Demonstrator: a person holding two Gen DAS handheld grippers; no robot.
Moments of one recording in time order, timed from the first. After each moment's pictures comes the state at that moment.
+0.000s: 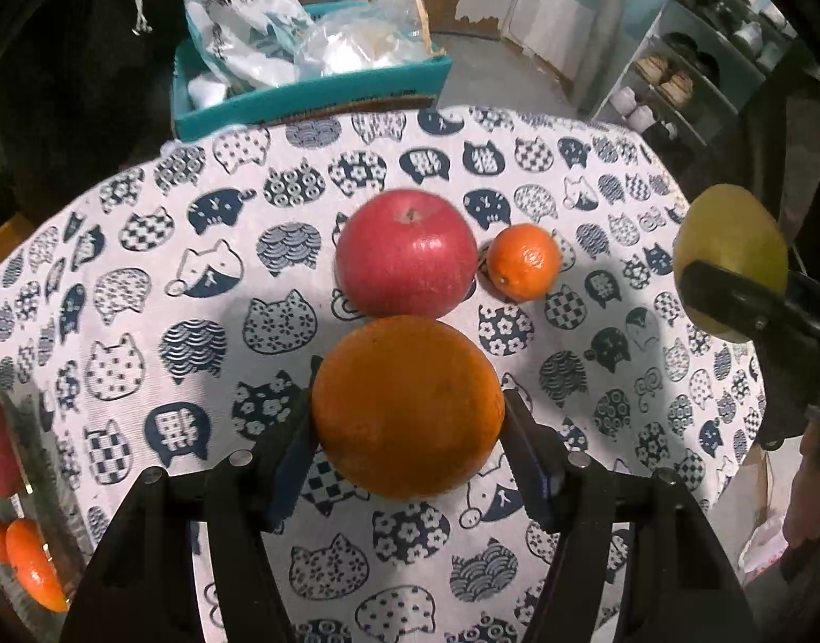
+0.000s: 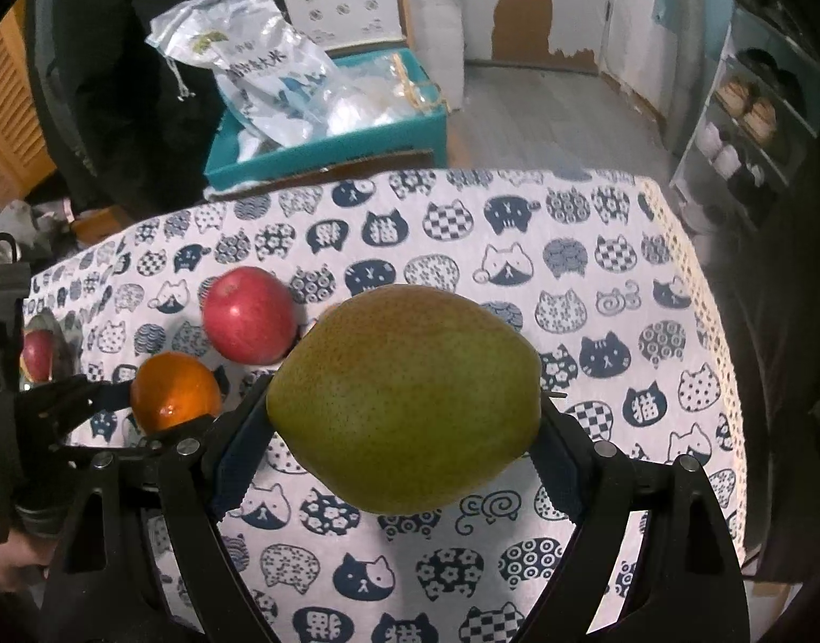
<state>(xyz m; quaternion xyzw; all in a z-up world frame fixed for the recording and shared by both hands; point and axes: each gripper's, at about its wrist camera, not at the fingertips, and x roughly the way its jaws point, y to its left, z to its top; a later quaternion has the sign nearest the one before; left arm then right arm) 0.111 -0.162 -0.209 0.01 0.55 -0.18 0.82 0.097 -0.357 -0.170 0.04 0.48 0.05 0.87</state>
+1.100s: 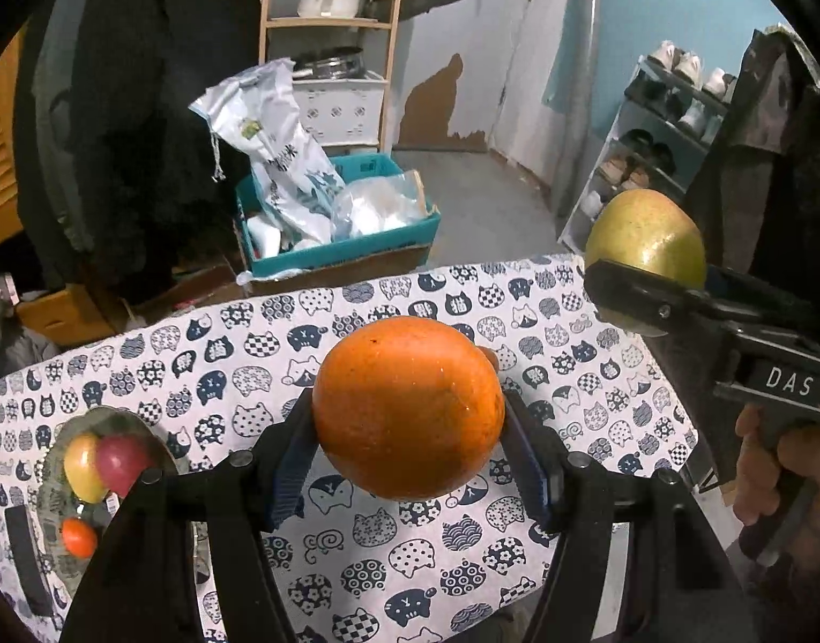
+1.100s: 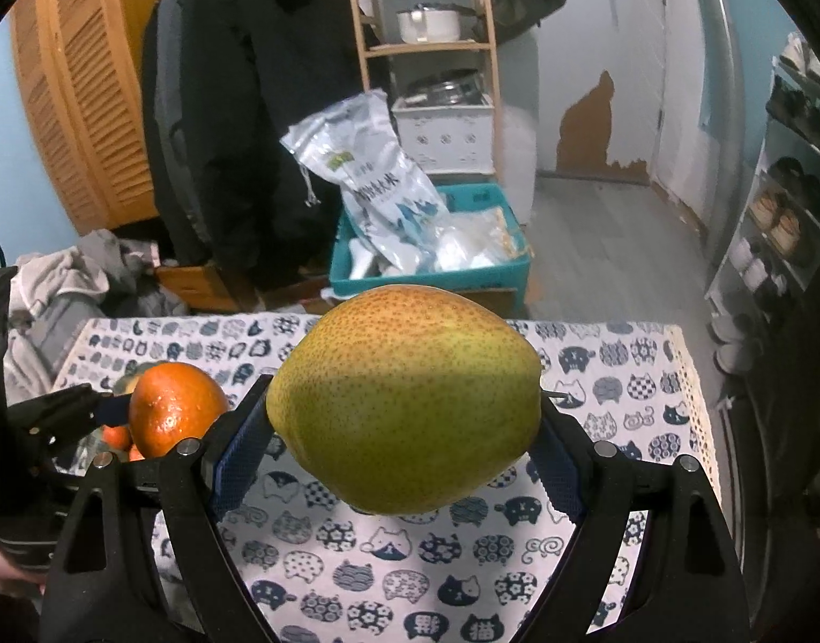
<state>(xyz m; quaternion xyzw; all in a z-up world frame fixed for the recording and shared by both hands) 0.044 -0.105 -0.060 0.00 0.42 -0.18 0.89 0.057 -0.300 -0.044 0.03 0.36 0.13 0.92</state>
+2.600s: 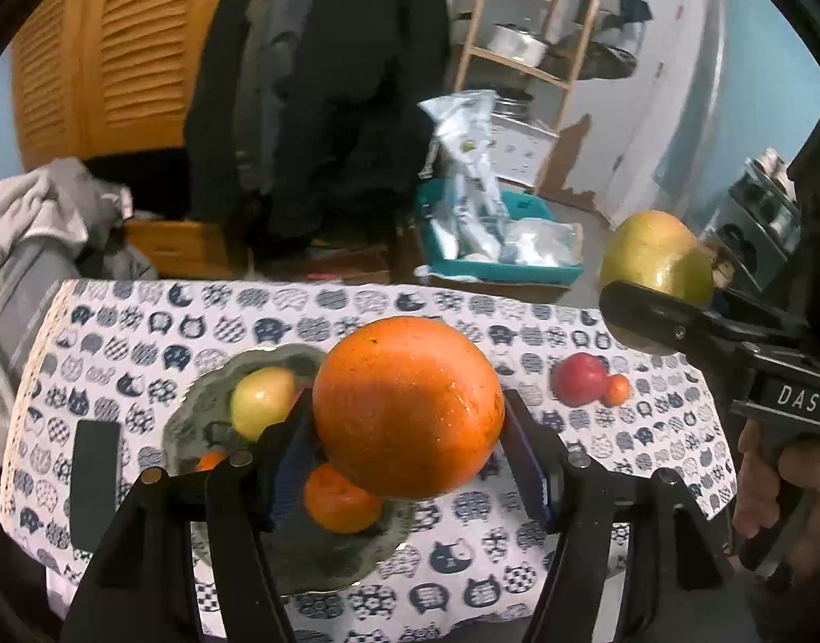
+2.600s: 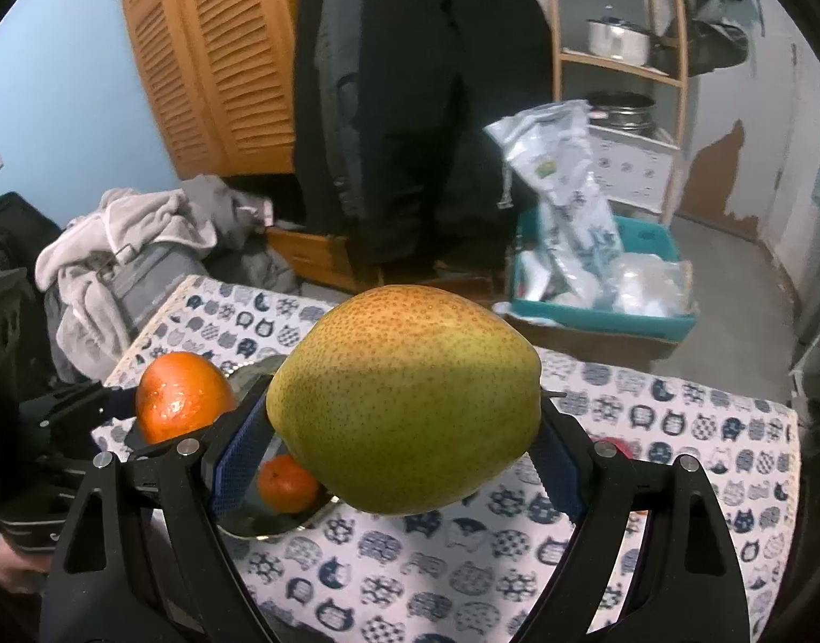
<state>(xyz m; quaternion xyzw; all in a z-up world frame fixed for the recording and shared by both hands) 0.012 0.097 -0.064 -0.10 0.41 -0.05 0.91 0.069 -0.098 -0.039 -0.03 0.37 0.27 0.89</state>
